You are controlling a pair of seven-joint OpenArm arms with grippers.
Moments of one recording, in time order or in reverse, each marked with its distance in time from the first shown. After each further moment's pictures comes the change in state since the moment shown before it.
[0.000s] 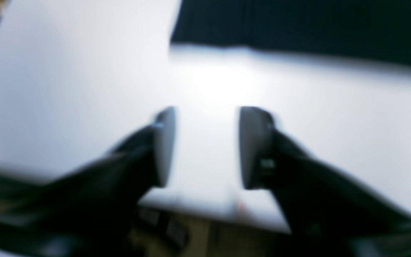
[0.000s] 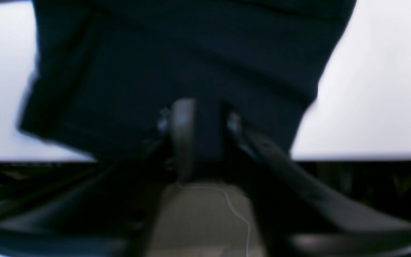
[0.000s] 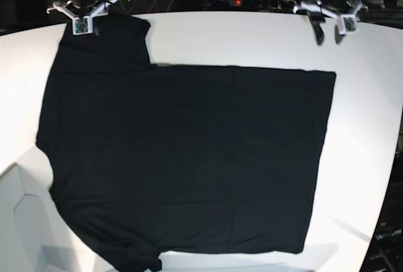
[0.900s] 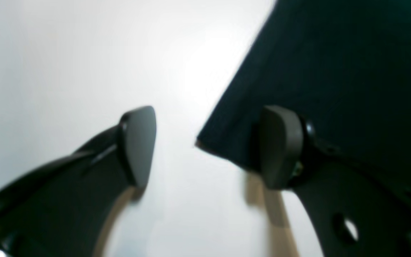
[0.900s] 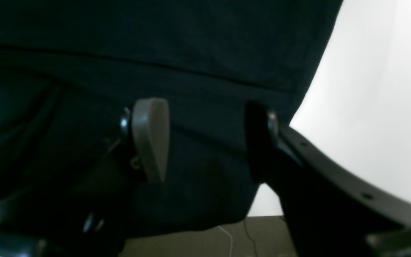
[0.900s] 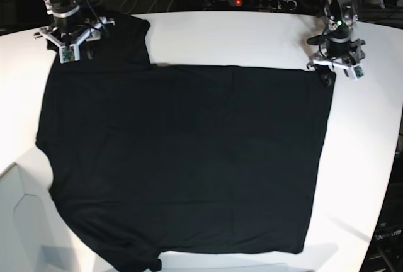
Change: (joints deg) left arm -29.6 2.0 -3.5 -24.3 -3.2 0.2 9.8; right arm 11.5 -2.0 10.8 -0.2 0.0 12.2 -8.3
